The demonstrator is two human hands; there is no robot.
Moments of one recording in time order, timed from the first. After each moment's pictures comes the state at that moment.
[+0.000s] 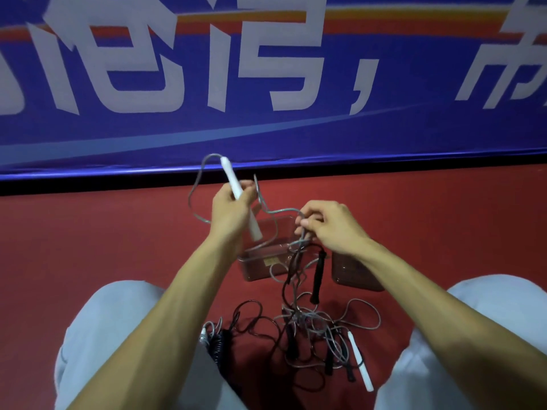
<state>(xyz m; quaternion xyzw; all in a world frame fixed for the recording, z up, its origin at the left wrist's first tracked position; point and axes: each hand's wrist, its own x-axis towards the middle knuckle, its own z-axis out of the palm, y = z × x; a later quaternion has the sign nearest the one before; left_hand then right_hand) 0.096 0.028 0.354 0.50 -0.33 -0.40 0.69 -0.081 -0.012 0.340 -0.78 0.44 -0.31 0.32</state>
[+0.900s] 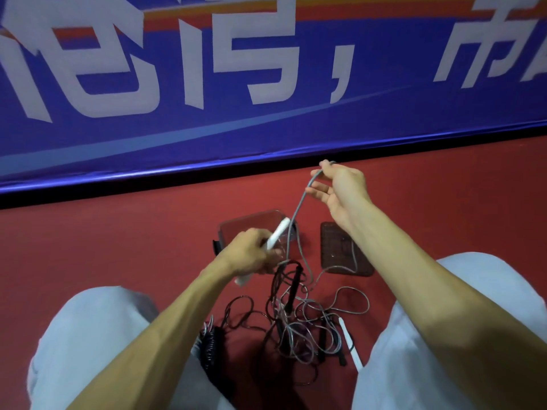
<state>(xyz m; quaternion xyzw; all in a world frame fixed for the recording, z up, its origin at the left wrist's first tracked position) 0.066 0.039 0.313 0.61 -0.69 -0.32 0.22 -0.103 -0.019 0.386 -0.33 0.42 -0.60 0.59</state>
